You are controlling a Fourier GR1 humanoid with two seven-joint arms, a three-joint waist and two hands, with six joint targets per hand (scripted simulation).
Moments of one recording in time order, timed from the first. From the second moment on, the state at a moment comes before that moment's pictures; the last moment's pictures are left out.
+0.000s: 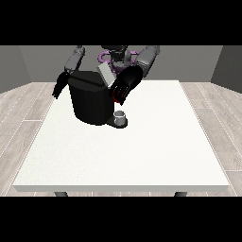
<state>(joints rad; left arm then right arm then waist) -1.32 0.56 0.09 -0.64 -0.92 -0.21 -0.28 -0.52 -0.08 -0.05 -1.28 0.20 -0.21 0.02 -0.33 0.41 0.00</state>
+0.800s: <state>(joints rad) -1.16 0.40 0.07 -0.67 -0.90 -0.25 -0.25 -0.40 -0.11 -0.16 -1.12 0.14 -0.20 -0.04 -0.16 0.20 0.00</state>
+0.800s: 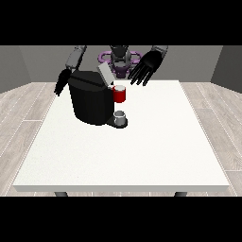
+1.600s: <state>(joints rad) -0.68 0.04 0.36 -0.69 -0.44 -0.27 -0.33 -0.13 -0.11 -0.18 -1.08 0.12 -0.19 -0.07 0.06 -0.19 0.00</state>
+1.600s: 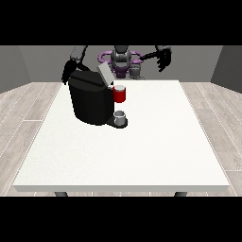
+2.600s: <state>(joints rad) -0.42 0.01 0.31 -0.91 -0.28 -0.32 -0.22 -0.31 -0.16 -0.11 -1.29 0.06 -0.01 0.03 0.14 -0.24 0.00</state>
